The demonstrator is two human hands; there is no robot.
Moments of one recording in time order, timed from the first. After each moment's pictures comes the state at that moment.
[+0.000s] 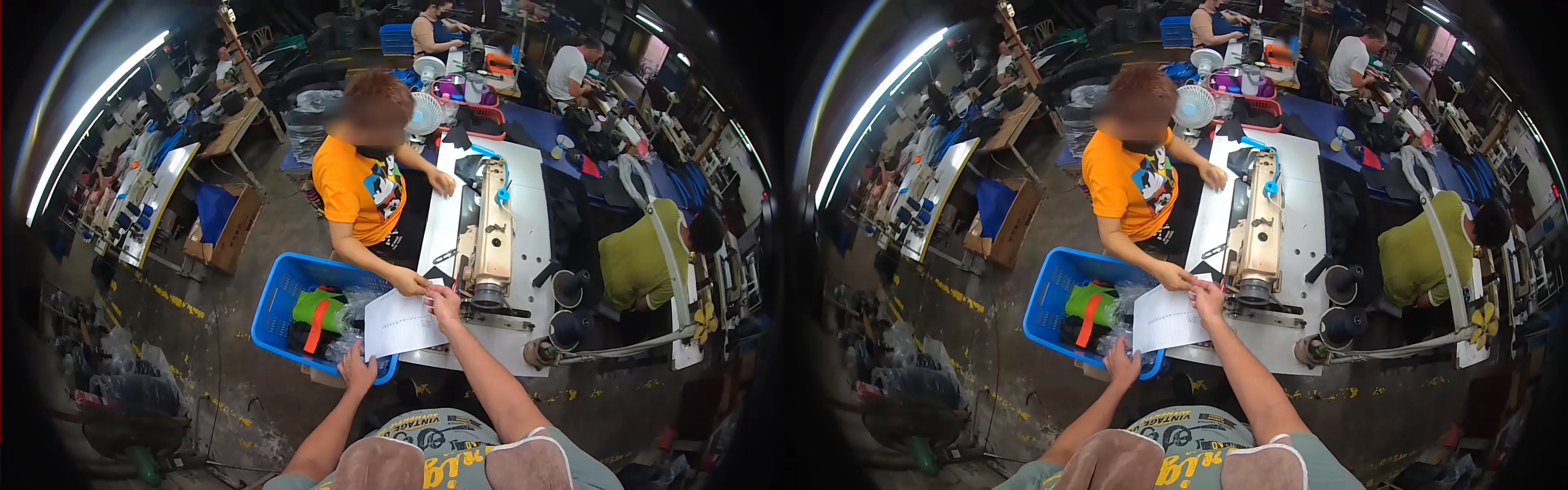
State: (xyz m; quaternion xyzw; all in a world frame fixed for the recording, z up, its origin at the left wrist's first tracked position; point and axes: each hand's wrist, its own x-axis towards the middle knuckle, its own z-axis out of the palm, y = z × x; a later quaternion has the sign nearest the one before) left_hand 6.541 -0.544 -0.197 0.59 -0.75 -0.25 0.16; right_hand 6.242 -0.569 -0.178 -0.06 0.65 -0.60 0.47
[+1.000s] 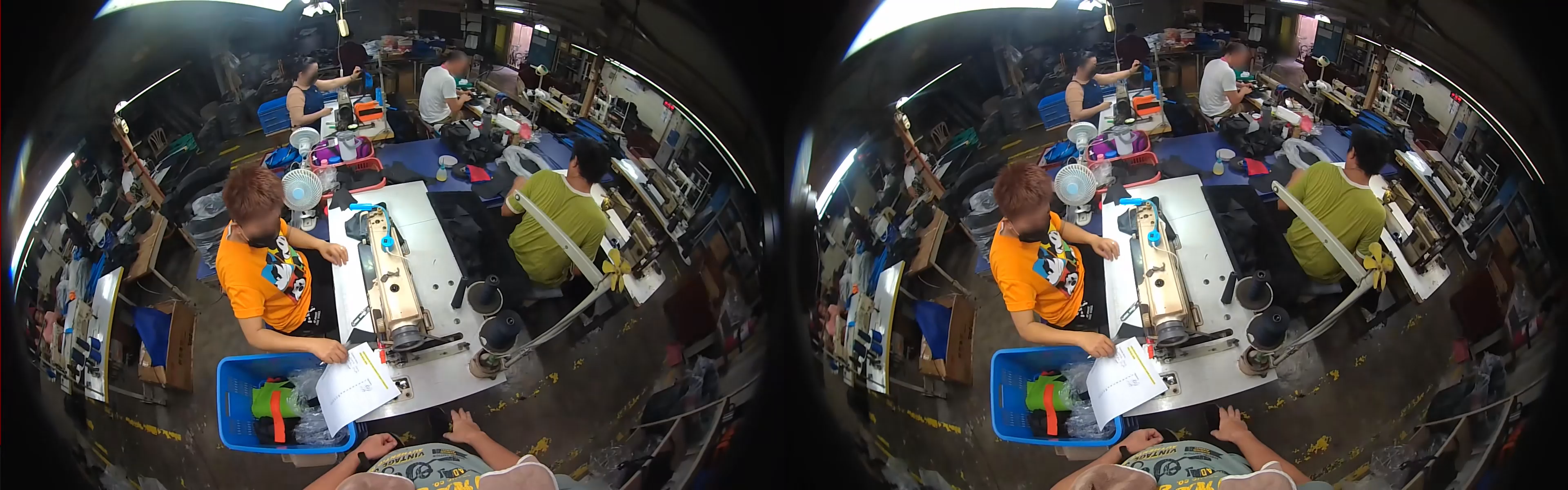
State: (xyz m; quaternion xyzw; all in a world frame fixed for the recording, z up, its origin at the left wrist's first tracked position) left_hand 6.482 -0.490 -0.269 0.20 -0.72 -0.61 -0.27; right_hand 6.272 -0.234 -0.234 -0.27 0.91 -0.08 0.29
